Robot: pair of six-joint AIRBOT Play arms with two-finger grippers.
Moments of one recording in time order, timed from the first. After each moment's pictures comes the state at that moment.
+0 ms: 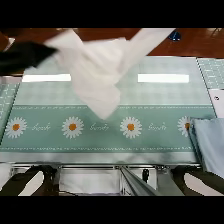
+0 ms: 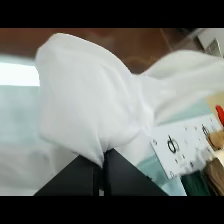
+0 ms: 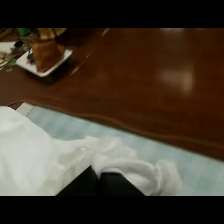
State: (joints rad) left arm 0.17 -0.91 1.16 0.37 -1.05 -1.11; right arm -0.06 -1.16 1.88 -0.85 1.18 1.34
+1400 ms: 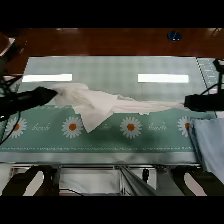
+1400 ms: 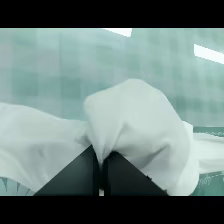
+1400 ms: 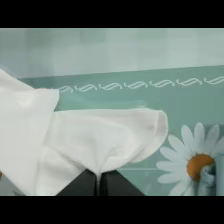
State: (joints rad) left arm 0.15 -0.79 0.68 0.70 -0.91 -1.25; right arm -0.07 -0.87 0.92 -1.42 1.21 1.61
